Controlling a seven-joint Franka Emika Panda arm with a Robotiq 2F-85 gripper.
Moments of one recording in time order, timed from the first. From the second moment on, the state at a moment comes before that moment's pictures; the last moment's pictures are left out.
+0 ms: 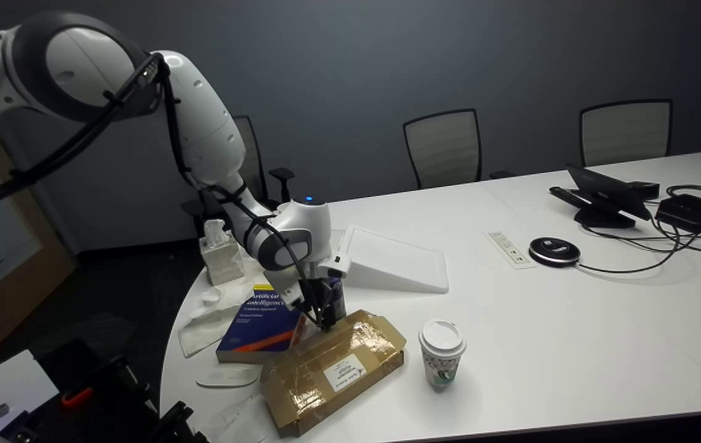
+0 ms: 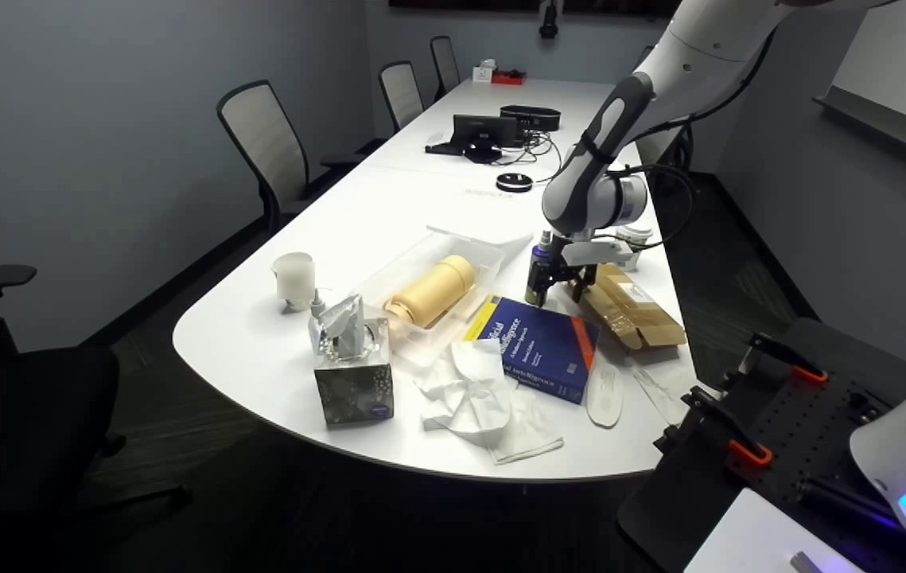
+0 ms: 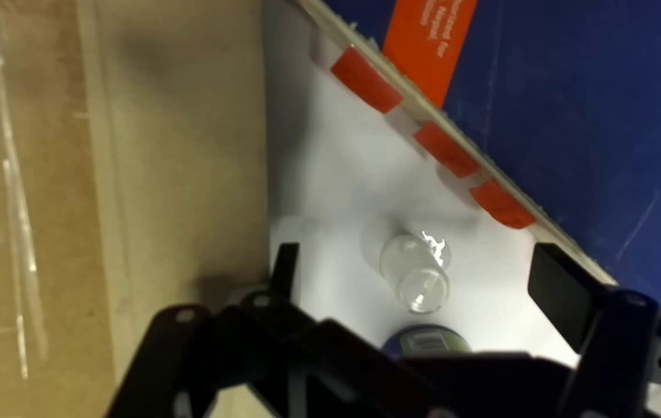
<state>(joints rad) -0.14 0.87 -0.03 -1.95 0.19 2.76 0.04</state>
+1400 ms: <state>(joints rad) -0.12 0.93 -0.02 -1.90 0.19 2.76 0.09</state>
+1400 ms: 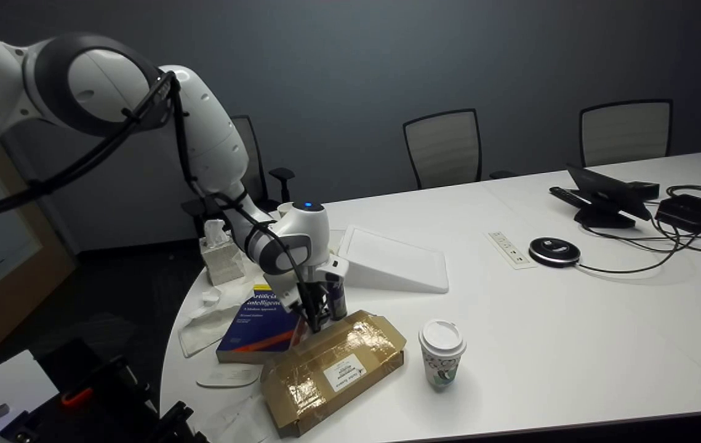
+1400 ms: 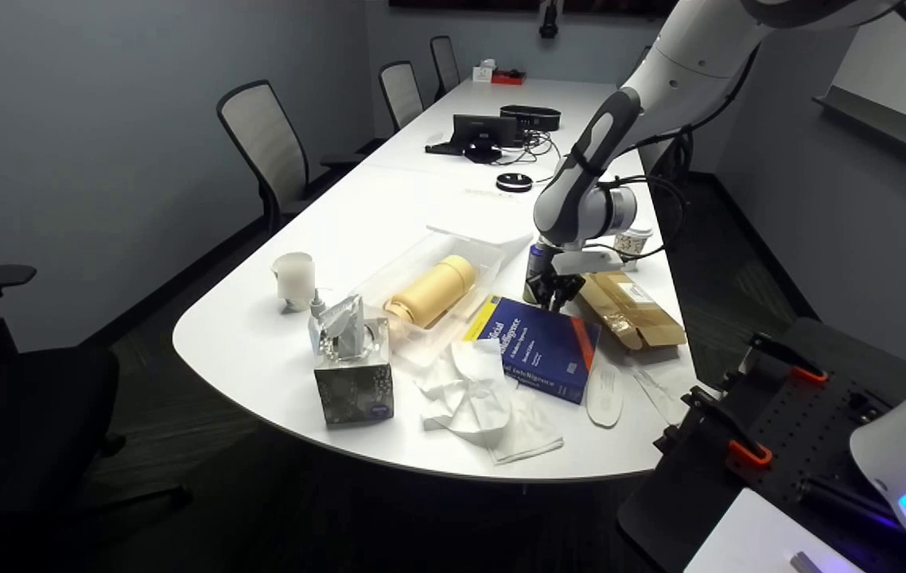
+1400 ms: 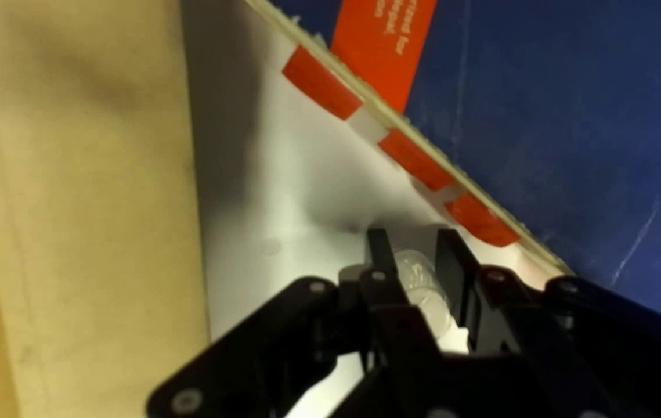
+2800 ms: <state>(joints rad) 0.00 0.56 -0.13 -2.03 0.15 2.43 0.31</state>
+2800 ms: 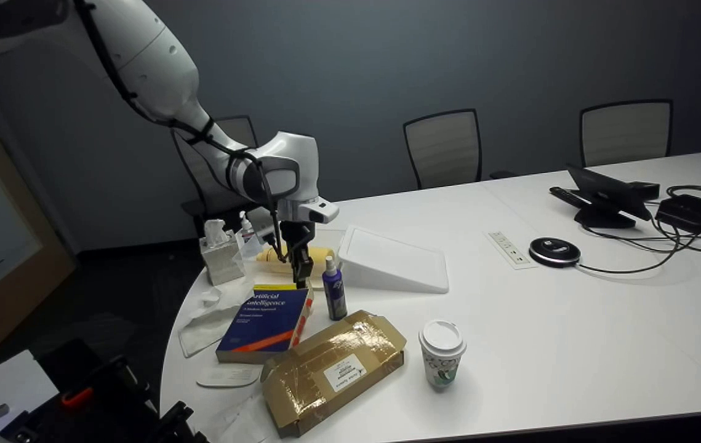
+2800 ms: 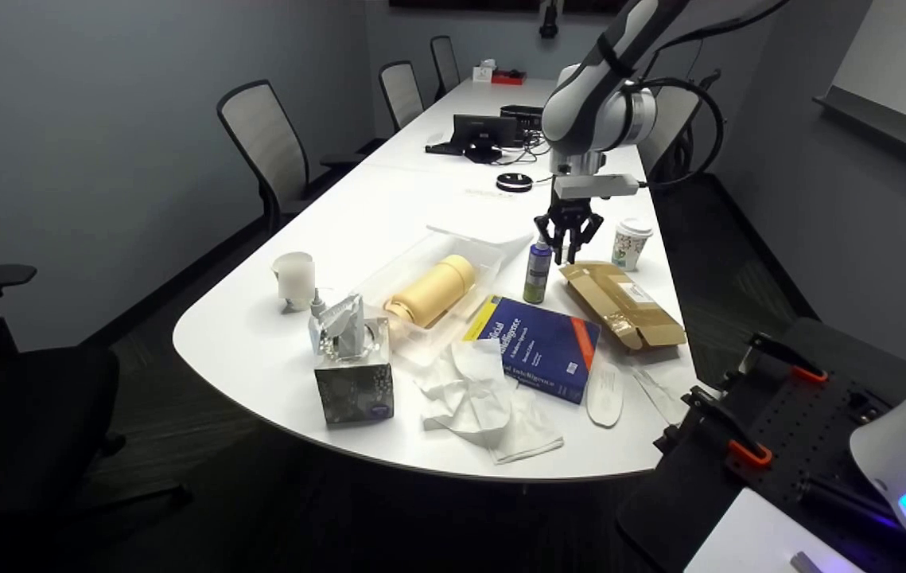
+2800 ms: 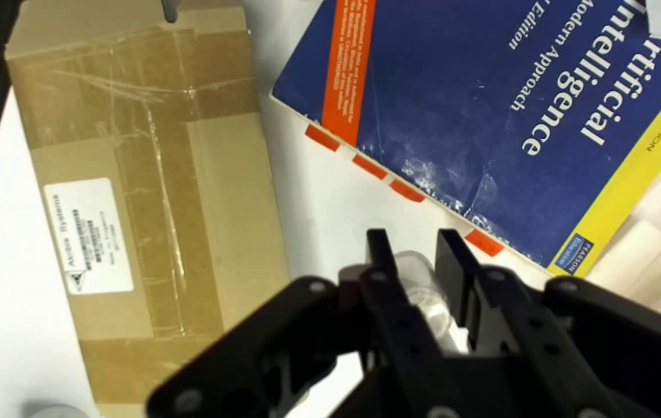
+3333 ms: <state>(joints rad) -0.01 0.52 -0.14 -1.95 0.09 2.34 0.32</state>
